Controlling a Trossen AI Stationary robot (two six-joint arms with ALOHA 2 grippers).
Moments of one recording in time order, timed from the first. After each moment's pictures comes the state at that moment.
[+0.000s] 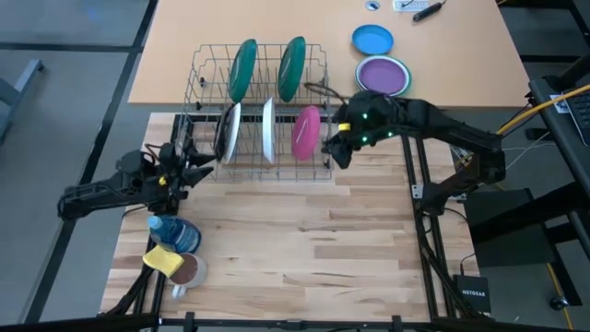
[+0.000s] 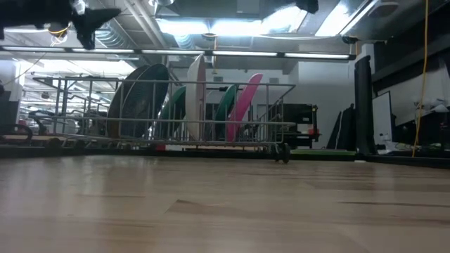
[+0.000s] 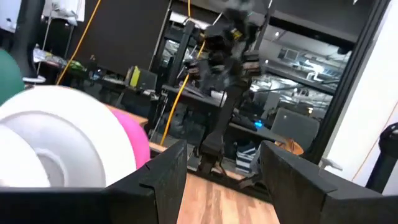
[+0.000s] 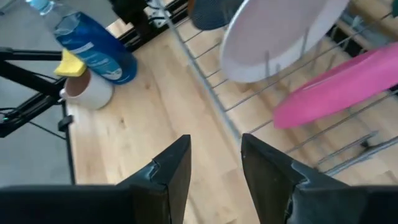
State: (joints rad) left arm 0.21 0.12 0.28 0.08 0.03 -0.34; right arm -0.23 1.45 1.73 -1.01 -0.14 0.37
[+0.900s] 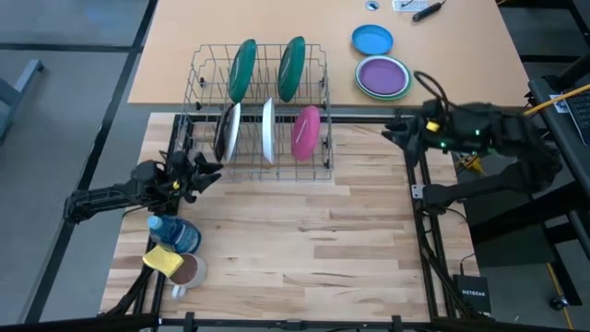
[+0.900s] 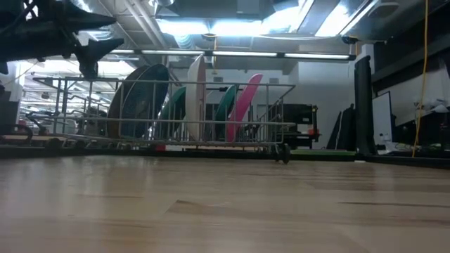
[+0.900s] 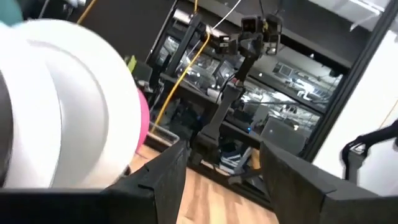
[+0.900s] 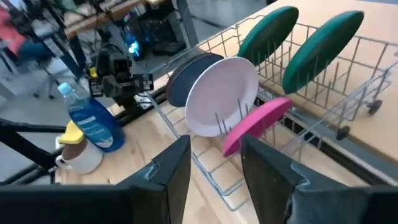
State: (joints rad) left arm 0.21 0.00 0.01 0.26 0.03 -0.48; right arm -0.04 0.96 1.56 -1.00 0.30 0.45
